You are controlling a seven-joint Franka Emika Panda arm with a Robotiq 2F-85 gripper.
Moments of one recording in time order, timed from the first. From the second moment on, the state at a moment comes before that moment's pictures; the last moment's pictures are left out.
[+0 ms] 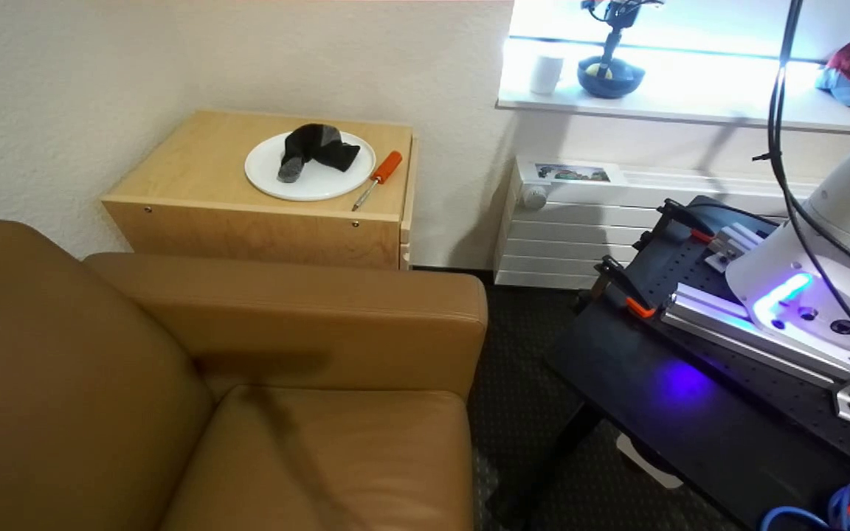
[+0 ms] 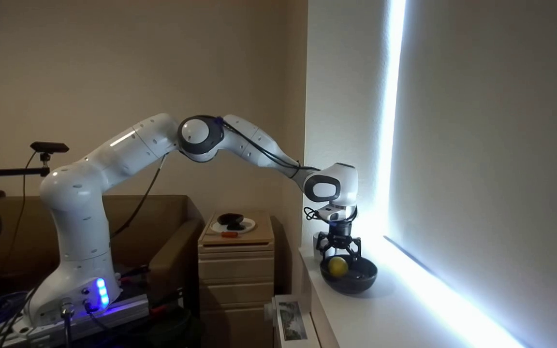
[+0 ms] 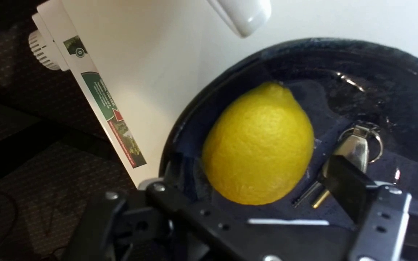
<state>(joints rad) -0.50 0.97 -0.32 -1.21 0.29 2.12 1.90</state>
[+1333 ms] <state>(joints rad) -0.62 1.08 -0.26 -0.98 0.28 1.95 1.84</state>
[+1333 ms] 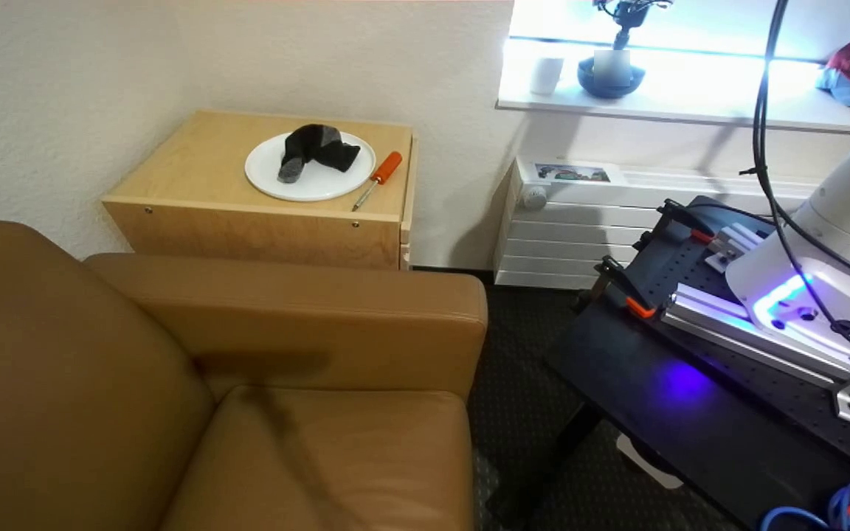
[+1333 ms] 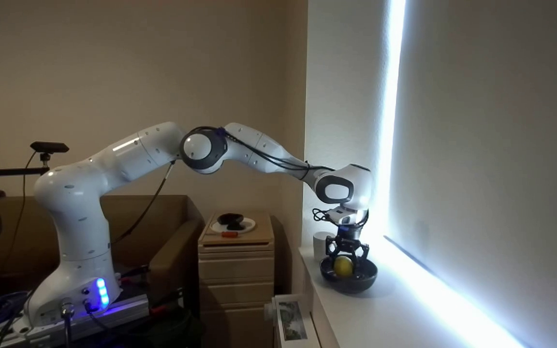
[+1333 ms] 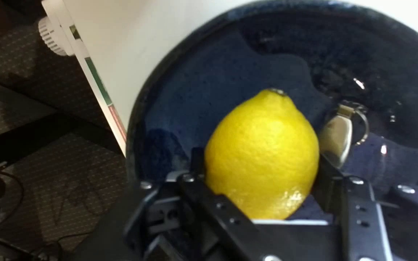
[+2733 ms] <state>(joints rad) -0.38 0.46 -0.26 -1.57 -0.05 1.93 1.06</state>
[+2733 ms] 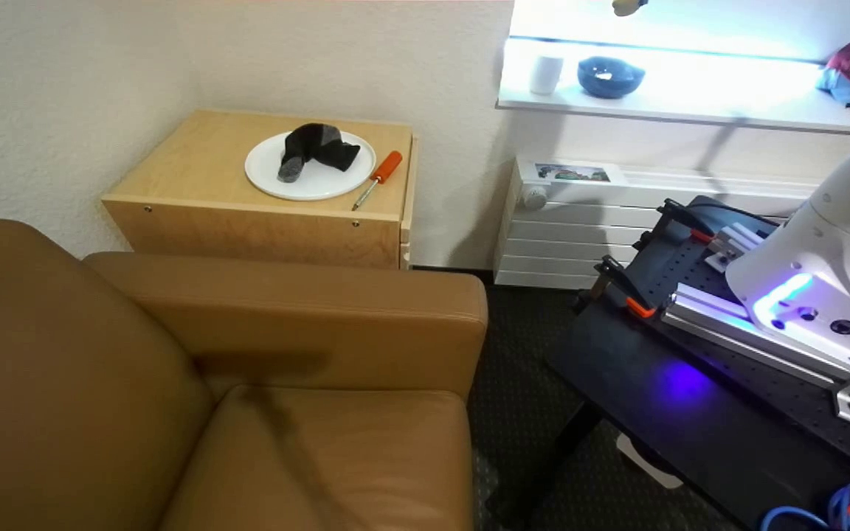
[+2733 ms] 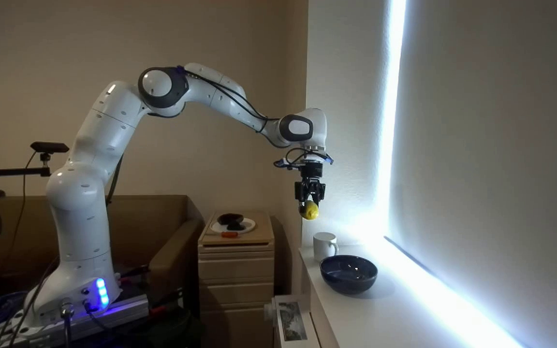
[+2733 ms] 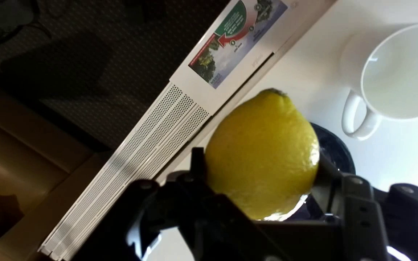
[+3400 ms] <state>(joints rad) -0.23 0.42 -0.26 -1.74 -0.13 1.94 0.97</state>
